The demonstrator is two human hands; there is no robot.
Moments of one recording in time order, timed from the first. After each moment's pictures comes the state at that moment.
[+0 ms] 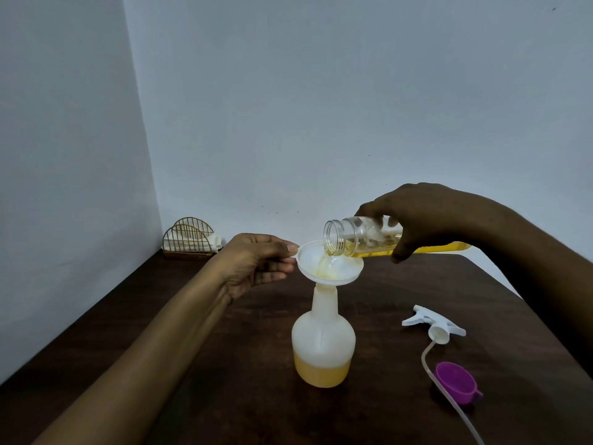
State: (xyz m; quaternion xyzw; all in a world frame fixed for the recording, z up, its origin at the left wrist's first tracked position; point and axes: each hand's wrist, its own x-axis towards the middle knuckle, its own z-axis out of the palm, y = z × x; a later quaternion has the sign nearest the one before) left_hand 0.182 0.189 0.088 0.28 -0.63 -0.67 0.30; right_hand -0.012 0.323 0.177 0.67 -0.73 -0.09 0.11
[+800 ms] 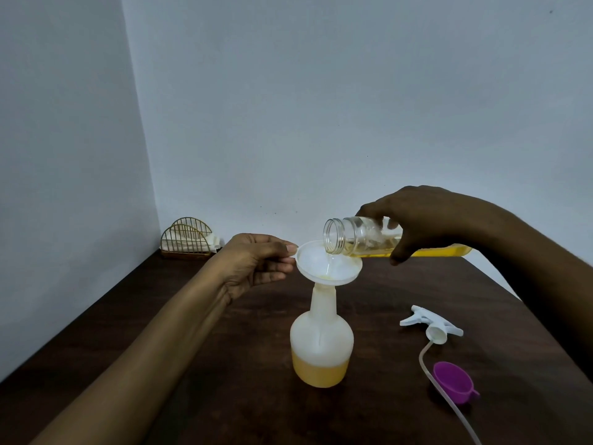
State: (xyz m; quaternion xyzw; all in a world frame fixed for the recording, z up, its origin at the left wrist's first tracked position) left_hand 0.181 0.192 0.089 0.28 -0.62 -0.67 0.30; right_hand -0.017 0.323 0.173 0.66 -0.74 -0.08 0.11
